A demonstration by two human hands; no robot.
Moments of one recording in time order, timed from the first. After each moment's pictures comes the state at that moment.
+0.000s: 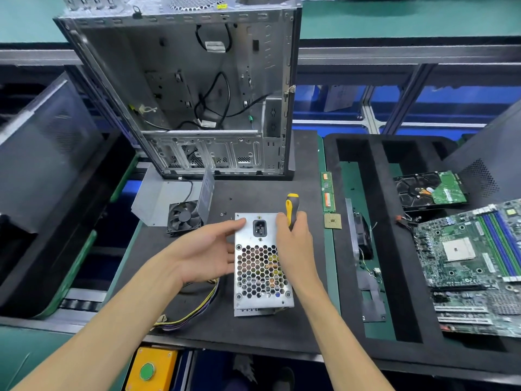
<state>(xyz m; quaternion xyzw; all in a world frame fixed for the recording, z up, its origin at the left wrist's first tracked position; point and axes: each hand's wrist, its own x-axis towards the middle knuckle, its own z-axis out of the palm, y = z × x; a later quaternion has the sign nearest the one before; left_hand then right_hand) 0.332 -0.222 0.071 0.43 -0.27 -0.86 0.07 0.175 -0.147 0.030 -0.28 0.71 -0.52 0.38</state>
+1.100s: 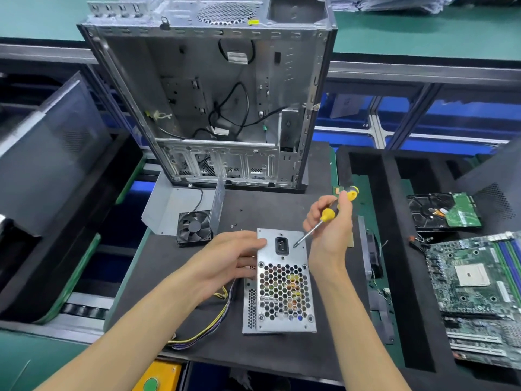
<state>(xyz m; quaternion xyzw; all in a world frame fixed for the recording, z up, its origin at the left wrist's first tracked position) 0.327 -0.227 0.076 0.47 -0.42 -0.76 0.13 0.147 -0.194 0.061 -0.08 0.48 -0.77 0.41</state>
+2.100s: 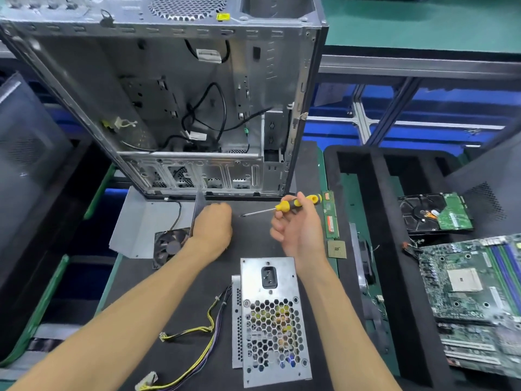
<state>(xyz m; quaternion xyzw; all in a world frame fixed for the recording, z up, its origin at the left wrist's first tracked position) 0.277 -0.346 0.007 0.54 -0.83 -0.13 -0.05 0.132 -0.248 0.042 -0.01 0.43 -0.68 0.60</state>
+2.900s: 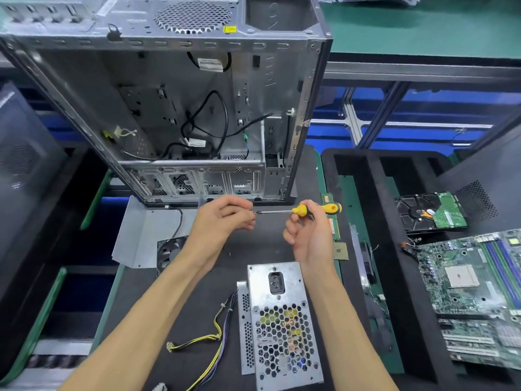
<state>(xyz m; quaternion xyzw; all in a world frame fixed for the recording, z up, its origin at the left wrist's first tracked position) 0.293 -0.319 0.063 0.41 -0.51 -0.68 0.32 0.135 -0.241 0.046 0.00 0.45 -0.73 0.51</state>
